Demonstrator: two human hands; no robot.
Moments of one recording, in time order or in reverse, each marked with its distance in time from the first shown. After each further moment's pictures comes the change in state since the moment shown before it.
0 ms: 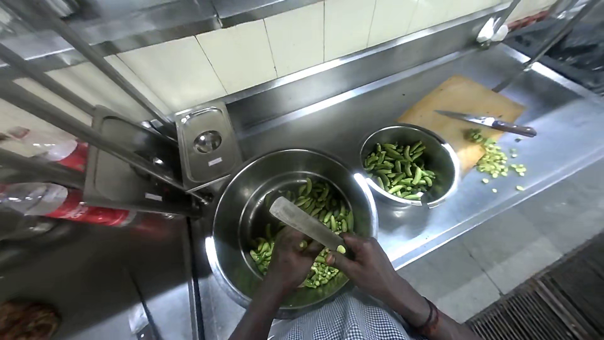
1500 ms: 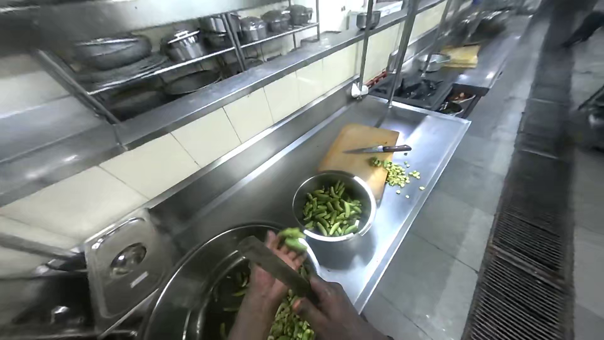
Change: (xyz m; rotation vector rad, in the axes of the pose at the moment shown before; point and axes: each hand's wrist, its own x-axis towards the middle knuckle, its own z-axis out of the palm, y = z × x) left_hand 0.120 0.050 0.081 -1.289 -0.189 -0.615; right_hand -0.015 0.002 -0.028 0.115 0.371 -0.080
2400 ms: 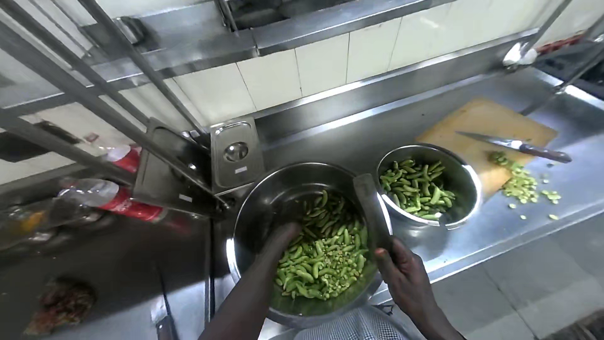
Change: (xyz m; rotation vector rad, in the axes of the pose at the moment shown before) left_hand -0.019 0.031 -0.183 1.780 0.389 -0.139; right_hand -0.002 0.013 0.011 0.037 -0.032 0.075
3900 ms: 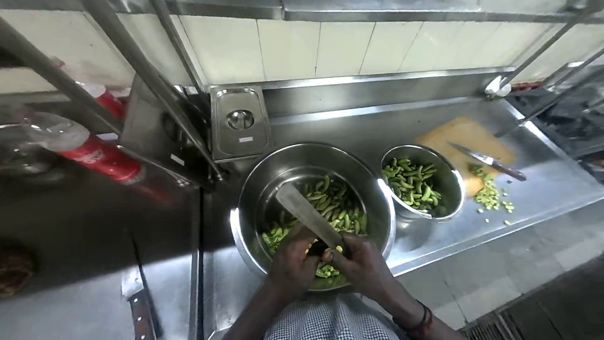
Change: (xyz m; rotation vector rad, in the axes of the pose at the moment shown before) left_hand -0.168 -0.006 0.000 -0.739 0.513 0.657; right_hand -0.007 -0.055 0.078 -0.162 -0.413 0.008
